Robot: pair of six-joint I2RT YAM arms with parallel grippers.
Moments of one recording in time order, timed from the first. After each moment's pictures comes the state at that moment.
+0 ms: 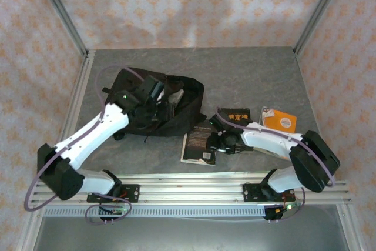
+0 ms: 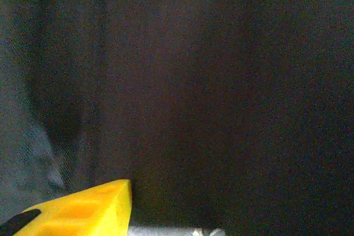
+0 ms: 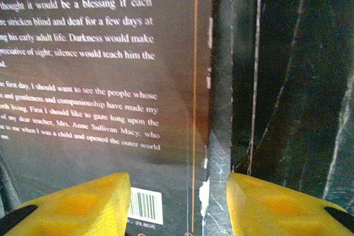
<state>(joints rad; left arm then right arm) -0.57 1.31 1.18 -0.92 0.06 -0.61 0.75 1.38 0.72 -0.61 -0.18 0.91</state>
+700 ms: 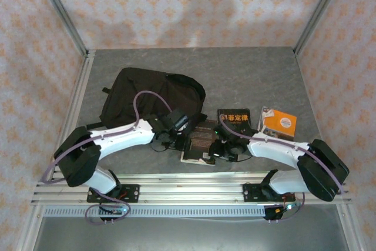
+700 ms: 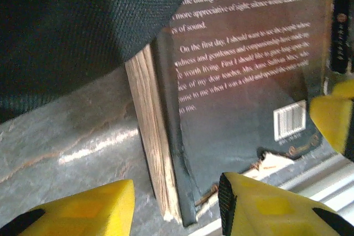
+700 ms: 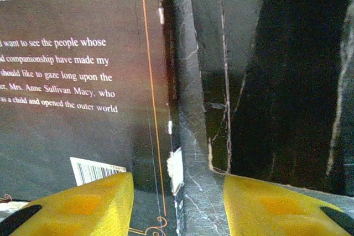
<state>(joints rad) -0.82 1.52 0.92 -0.63 0.17 -0.68 0.79 1.29 0.56 -0.50 -0.20 0.99</state>
